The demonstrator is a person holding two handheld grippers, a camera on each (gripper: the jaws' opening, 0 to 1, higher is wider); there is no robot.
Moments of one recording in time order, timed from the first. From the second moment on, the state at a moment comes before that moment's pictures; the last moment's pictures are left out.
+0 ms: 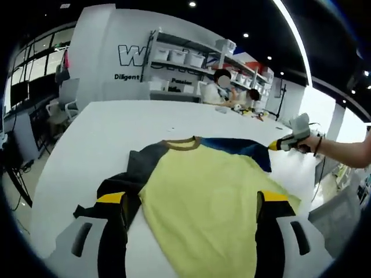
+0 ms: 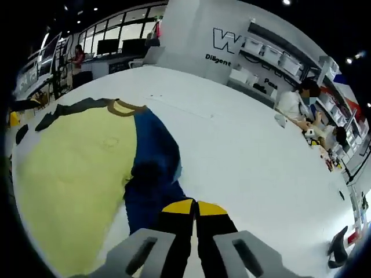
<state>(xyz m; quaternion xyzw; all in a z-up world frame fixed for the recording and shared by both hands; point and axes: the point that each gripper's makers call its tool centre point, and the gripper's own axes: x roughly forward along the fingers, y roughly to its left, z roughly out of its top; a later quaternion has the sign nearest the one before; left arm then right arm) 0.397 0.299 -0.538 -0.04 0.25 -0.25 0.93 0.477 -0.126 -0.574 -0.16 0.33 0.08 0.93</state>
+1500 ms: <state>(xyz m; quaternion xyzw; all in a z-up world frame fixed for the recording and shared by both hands) 0.388 0.308 -0.517 -0.01 0.24 -0.24 0.94 0.495 -0.202 -0.636 0.05 0.39 -0.04 0.92</state>
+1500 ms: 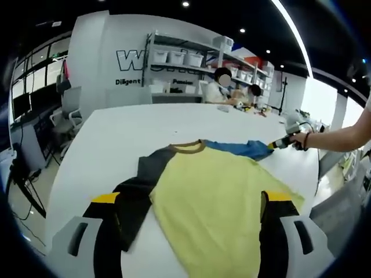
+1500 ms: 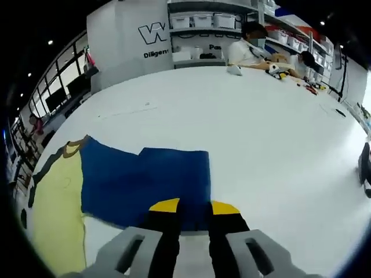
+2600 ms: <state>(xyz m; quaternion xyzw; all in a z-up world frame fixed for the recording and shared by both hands) 0.377 0.317 -0.510 0.00 0.23 -0.24 0.94 0.474 -0.204 -0.643 0.06 0.40 -0.06 0.91</state>
